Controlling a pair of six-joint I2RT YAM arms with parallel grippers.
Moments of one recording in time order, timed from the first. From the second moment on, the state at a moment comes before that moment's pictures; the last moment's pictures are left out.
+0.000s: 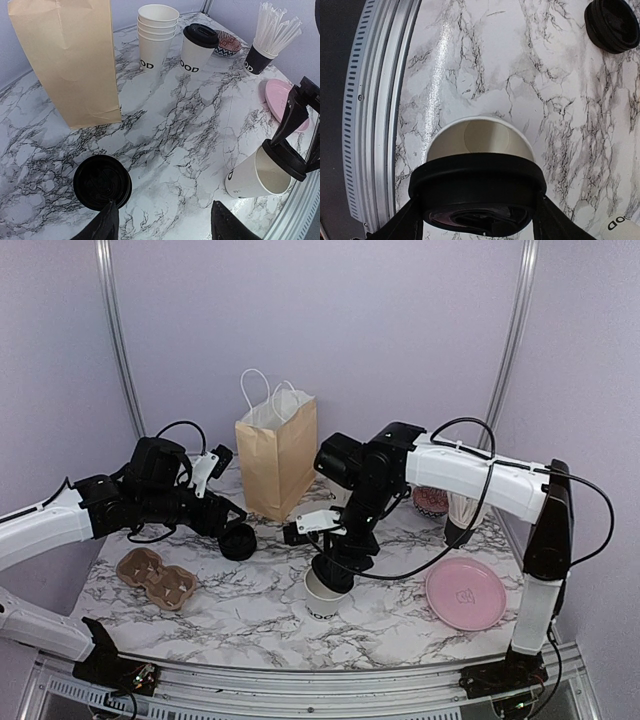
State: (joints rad) left arm -0.70 1.18 0.95 -0.40 0.09 -0.13; right arm 0.95 1.91 1.81 -1.27 -0.34 -0.76
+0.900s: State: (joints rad) left arm -0.80 1.28 0.93 -0.33 0.10 -0.56; right arm 0.74 1.67 1.56 -0.99 -0.46 -0.57
